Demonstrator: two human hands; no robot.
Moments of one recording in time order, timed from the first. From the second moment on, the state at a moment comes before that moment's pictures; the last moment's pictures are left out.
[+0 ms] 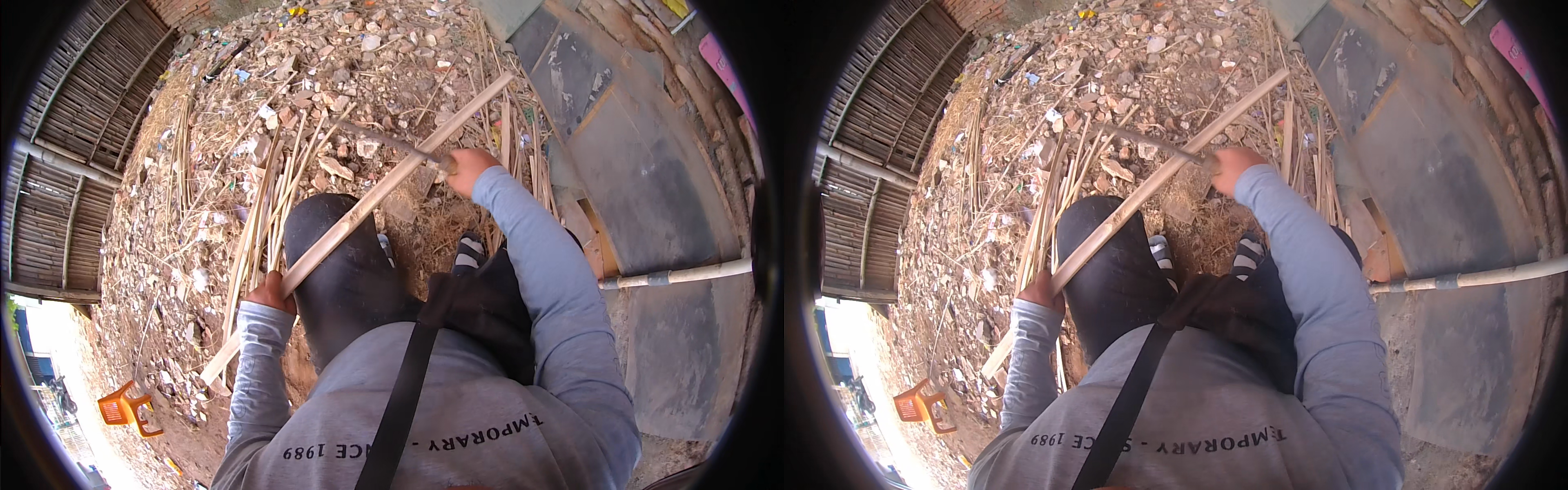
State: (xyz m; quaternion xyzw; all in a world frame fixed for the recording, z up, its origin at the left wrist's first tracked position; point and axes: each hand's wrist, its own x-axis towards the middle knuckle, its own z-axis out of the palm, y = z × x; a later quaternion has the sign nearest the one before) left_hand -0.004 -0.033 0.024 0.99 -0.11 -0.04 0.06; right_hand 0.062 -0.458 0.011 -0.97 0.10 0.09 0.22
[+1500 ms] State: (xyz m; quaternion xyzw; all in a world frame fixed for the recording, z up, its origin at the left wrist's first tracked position) left_hand 0.006 -0.032 0.008 0.99 -0.11 -0.04 0.11; right_hand 0.079 -0.517 -0.024 -0.94 0.20 -0.05 0.27
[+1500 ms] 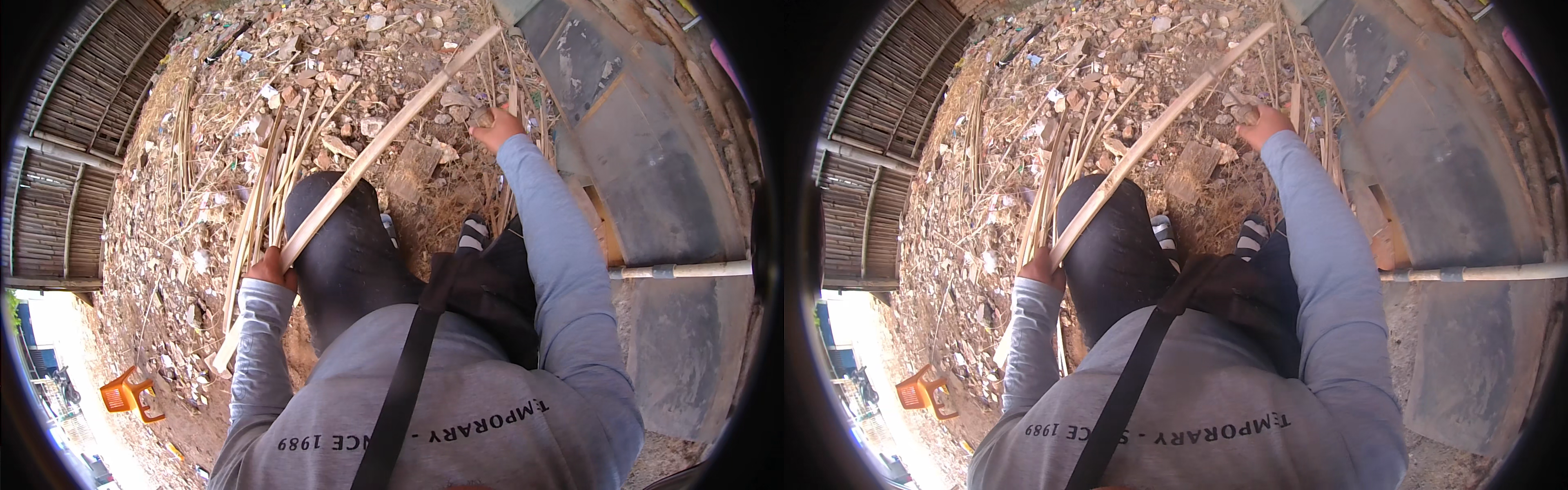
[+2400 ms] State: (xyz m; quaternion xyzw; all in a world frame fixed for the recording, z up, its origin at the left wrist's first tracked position) left_hand -0.020 -0.003 0.003 0.88 -0.07 -0.23 0.42; right_hand 0.052 -0.462 0.022 -0.97 -0.07 -0.04 0.24
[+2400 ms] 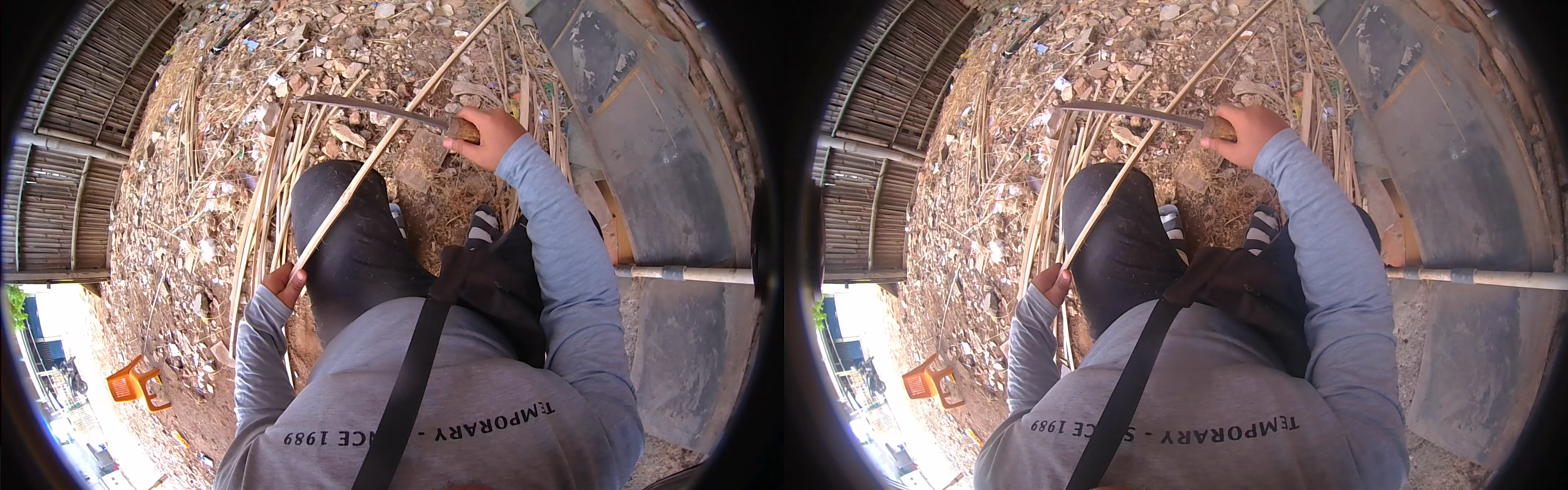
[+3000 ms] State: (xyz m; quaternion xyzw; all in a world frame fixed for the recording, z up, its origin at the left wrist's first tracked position) left_hand -0.013 0.007 -0.008 0.81 0.02 -0.34 0.47; right_hand 0.046 -0.445 0.034 -0.97 -0.15 -0.08 0.17
